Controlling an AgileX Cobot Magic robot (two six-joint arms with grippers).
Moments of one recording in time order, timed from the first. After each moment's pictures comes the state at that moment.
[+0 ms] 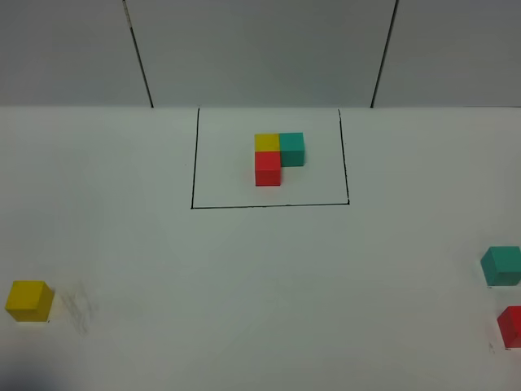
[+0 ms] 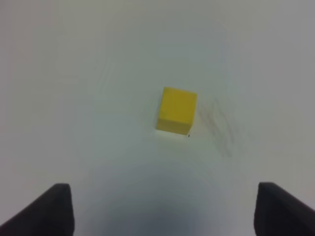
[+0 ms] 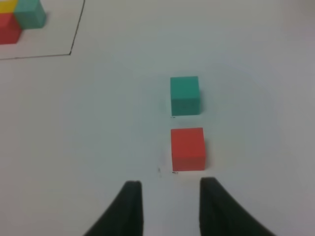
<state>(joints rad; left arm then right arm) -0.01 0.50 -0.57 0.13 0.87 -0.23 0.14 -0.01 -0.48 -0.08 1.09 0.16</state>
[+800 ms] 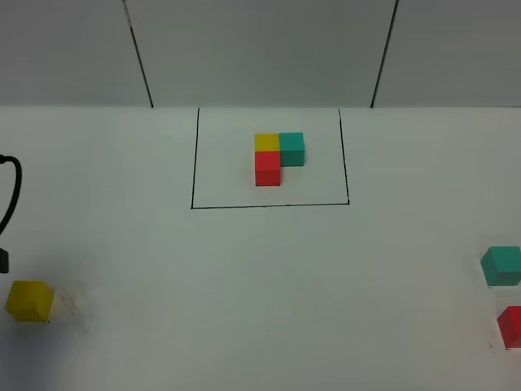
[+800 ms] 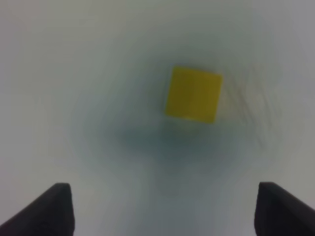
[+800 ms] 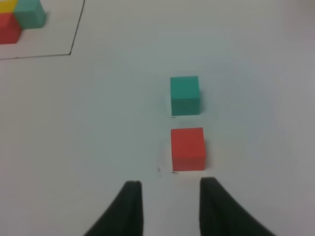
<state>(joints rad) -0.01 1.17 -0.75 0.15 0.79 -0.23 0.14 -0.01 -0.48 -0.08 1.09 0.16</state>
